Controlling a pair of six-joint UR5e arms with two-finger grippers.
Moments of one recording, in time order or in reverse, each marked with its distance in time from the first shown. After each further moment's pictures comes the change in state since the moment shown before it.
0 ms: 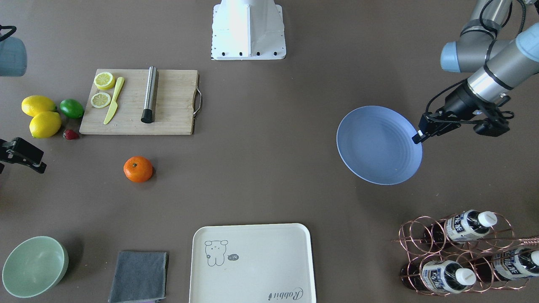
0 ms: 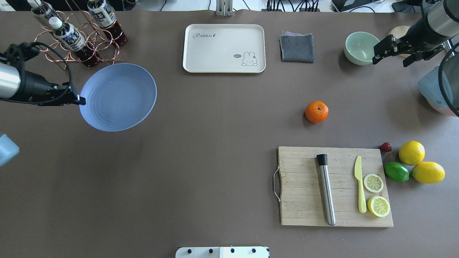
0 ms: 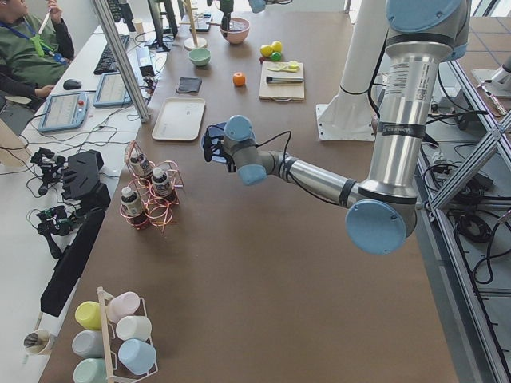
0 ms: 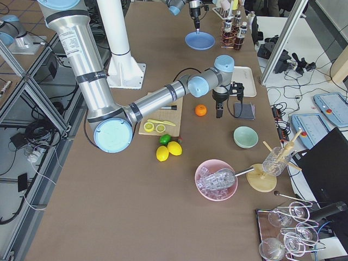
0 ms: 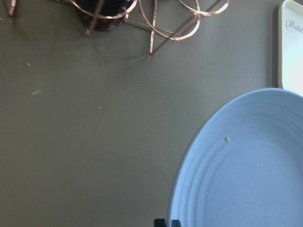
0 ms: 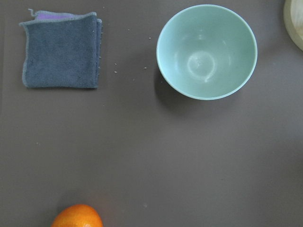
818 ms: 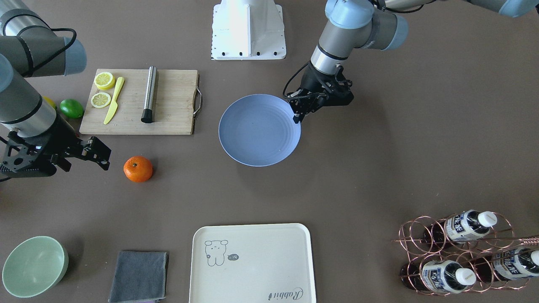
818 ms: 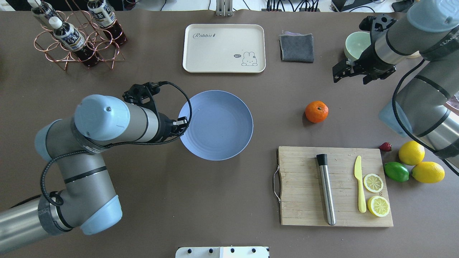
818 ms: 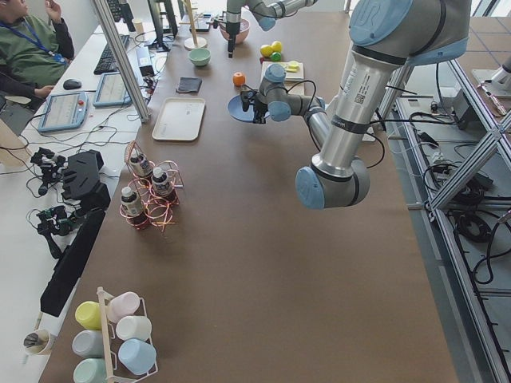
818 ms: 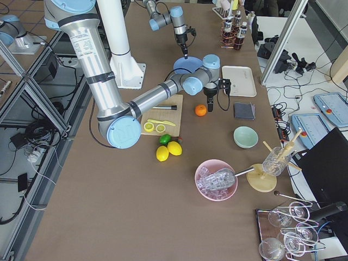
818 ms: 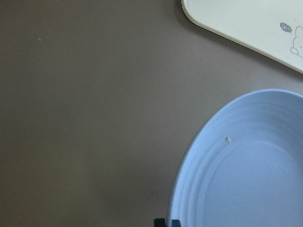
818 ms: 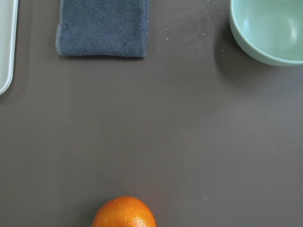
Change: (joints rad) left arm 0.395 -0.349 0.011 0.363 0.428 -0.245; right arm -0.193 0.011 -0.004 0.108 -0.137 0.176
